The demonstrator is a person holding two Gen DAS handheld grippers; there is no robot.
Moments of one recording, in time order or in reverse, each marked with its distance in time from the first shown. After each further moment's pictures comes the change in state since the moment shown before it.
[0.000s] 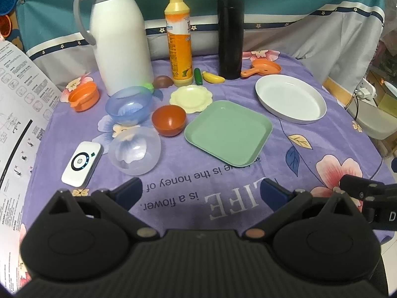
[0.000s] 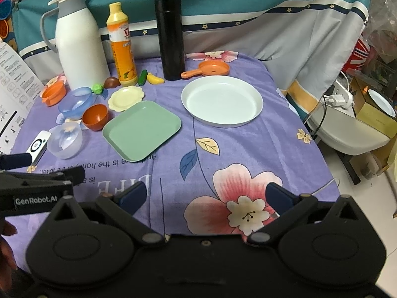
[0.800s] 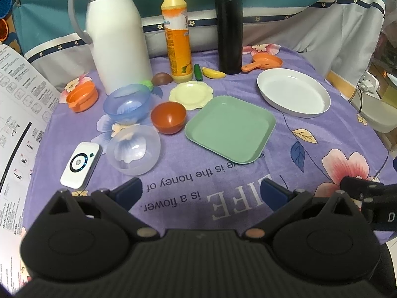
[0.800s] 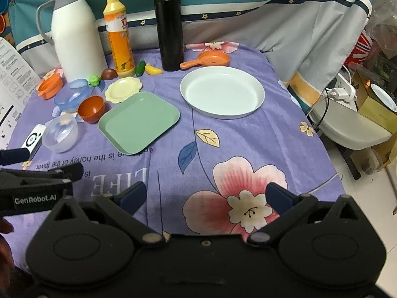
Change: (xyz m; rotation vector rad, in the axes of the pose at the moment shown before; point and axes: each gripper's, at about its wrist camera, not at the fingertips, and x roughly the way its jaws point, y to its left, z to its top) left arm 0.011 -0.002 -0.002 0.027 0.011 0.013; right arm 0.015 0.003 0.000 0.000 0.039 -0.006
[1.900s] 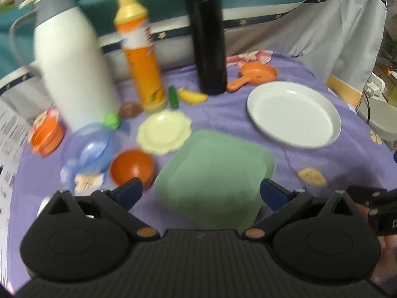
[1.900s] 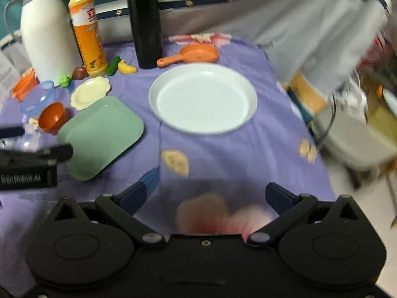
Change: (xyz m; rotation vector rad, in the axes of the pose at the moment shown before) left arm 0.088 -0.040 0.074 0.096 -0.045 -0.028; right arm 0.085 -0.041 0.051 -0.067 0.028 -0.016
